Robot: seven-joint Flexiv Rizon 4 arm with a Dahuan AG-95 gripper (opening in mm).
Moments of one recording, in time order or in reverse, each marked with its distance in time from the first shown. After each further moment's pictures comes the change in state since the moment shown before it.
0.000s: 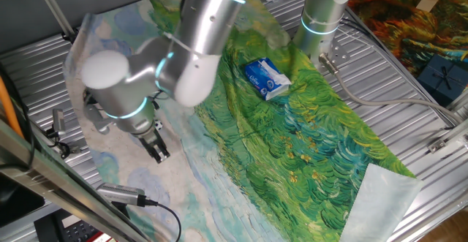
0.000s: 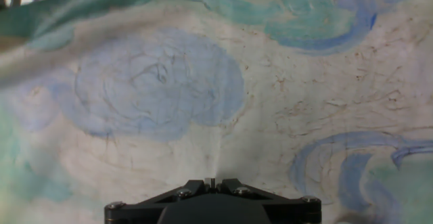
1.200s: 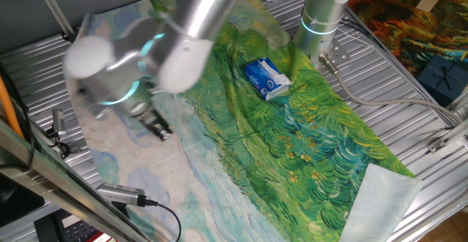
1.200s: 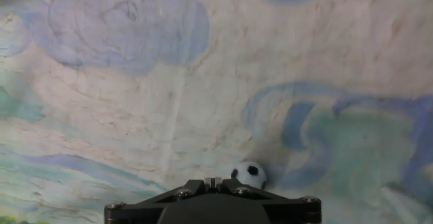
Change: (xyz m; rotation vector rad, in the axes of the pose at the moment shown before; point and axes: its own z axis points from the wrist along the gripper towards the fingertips) arm 0.033 -0.050 -0.047 0.025 0.222 -0.182
